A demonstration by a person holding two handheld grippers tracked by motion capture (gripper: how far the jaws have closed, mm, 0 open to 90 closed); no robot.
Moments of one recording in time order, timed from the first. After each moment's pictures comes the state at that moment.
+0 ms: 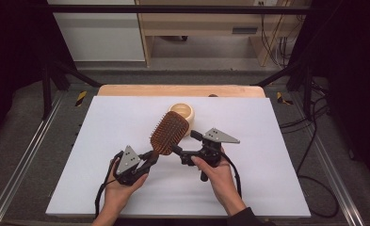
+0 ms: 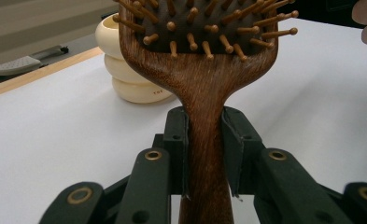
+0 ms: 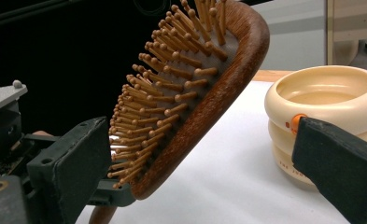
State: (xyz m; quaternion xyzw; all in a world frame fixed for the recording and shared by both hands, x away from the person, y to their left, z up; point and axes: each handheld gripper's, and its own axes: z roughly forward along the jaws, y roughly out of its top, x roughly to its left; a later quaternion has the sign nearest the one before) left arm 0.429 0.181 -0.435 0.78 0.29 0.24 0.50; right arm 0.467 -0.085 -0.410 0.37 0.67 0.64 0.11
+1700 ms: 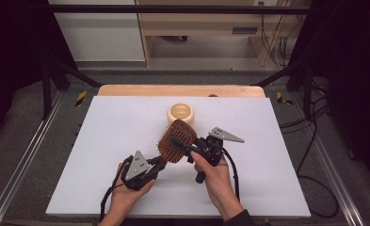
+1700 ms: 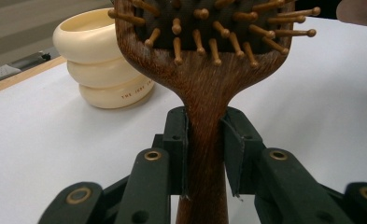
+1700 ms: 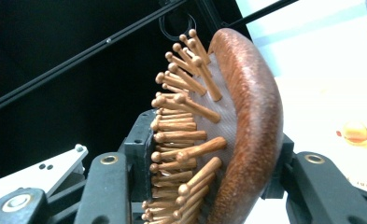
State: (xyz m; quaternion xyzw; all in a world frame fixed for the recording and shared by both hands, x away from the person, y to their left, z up) left arm 0.421 0.160 -0.443 0.79 0.26 0.23 0.50; right arm 0.463 -0.087 -0.401 0.39 0.61 0.69 0.02
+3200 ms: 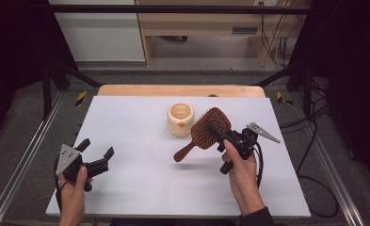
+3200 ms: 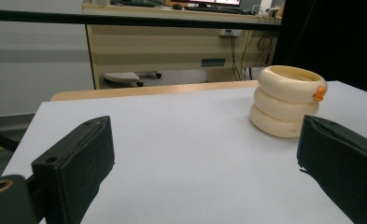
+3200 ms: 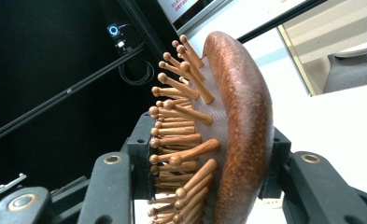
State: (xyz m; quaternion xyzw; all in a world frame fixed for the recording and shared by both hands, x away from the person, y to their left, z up) left arm 0.425 0.305 -0.433 0.62 0.44 0.34 0.55; right arm 0.471 -0.167 -0.391 0.46 0.53 0.71 0.09
